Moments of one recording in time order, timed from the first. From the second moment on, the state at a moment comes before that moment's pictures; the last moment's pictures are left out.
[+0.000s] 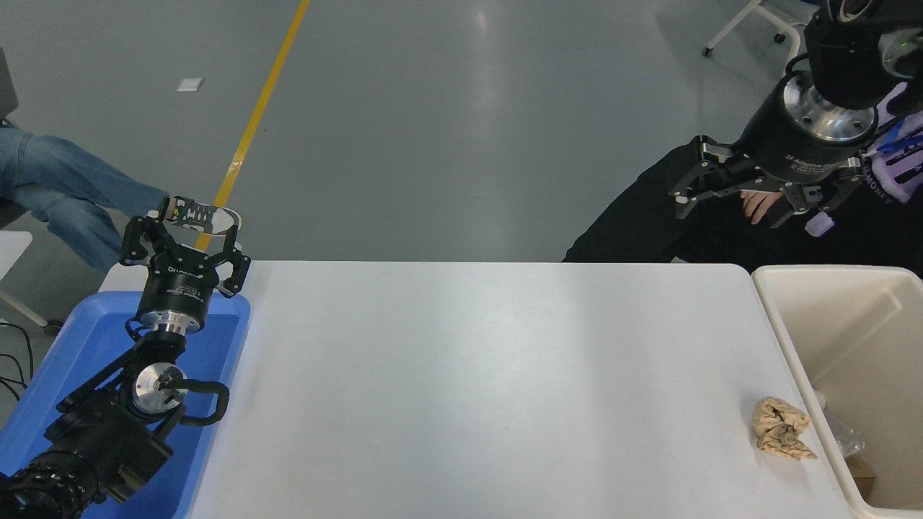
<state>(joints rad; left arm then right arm) -0.60 0.24 -0.89 -0.42 -0.07 -0.57 -0.53 2.31 -0.28 -1.33 1.27 0.10 0.79 -0.24</state>
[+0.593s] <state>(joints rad) -0.60 0.24 -0.89 -0.42 -0.07 -0.57 -0.52 2.30 -0.29 -1.33 1.27 0.10 0.79 -0.24</state>
